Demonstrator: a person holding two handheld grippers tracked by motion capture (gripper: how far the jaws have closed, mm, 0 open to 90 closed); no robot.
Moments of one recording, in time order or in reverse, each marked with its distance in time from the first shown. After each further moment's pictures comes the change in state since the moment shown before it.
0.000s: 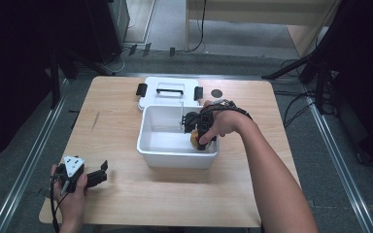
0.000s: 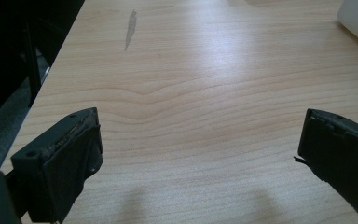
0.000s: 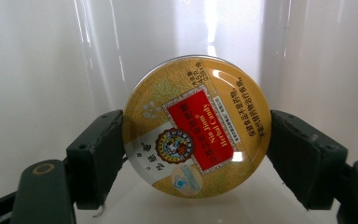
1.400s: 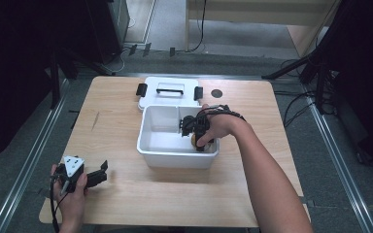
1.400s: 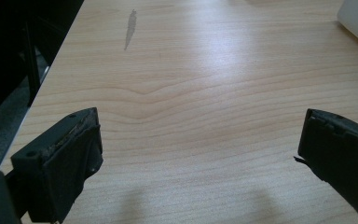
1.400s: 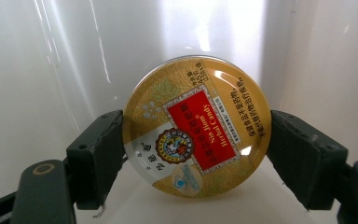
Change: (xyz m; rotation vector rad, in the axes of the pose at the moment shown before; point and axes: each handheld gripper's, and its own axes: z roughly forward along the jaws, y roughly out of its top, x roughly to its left) left arm 0.000 0.000 0.000 0.001 0.000 -0.003; right arm -0.001 0.010 0.020 0.088 -0.043 0.015
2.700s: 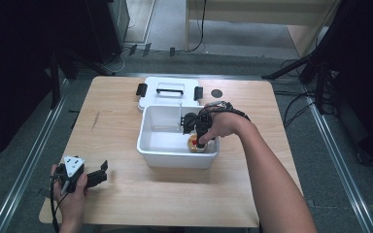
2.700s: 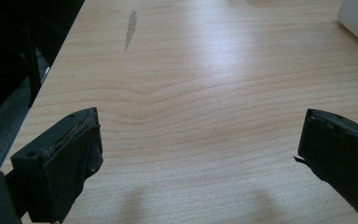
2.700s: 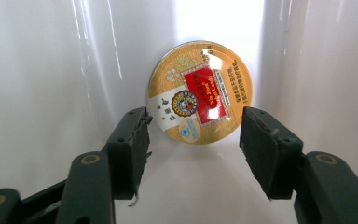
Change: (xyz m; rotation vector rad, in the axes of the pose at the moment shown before) left arm 0.000 0.000 0.000 -0.002 0.000 0.002; right arm 0.002 -0.009 -0.019 -0.081 0.026 -0.018
